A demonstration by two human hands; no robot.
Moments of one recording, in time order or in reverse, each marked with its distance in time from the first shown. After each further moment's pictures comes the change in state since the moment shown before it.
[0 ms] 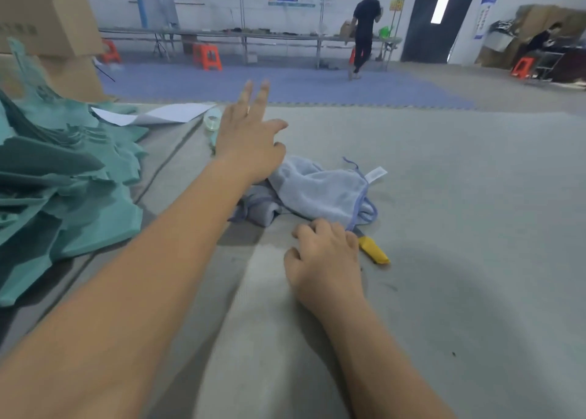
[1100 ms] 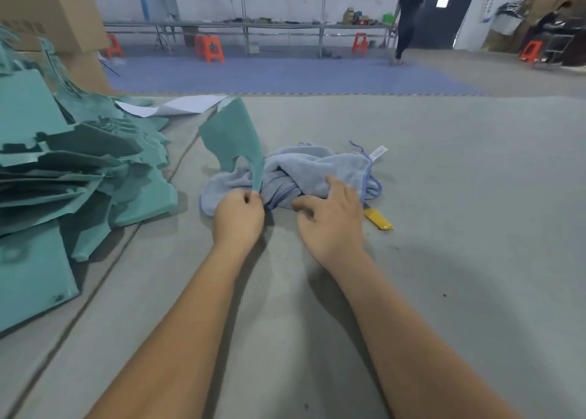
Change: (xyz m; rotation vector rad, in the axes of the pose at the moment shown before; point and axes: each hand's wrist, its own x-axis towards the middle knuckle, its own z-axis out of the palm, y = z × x) left_hand -0.145 0.005 0.006 -0.714 -0.026 -0.704; right_hand -0.002 -0.014 -0.015 0.143 0.048 0.043
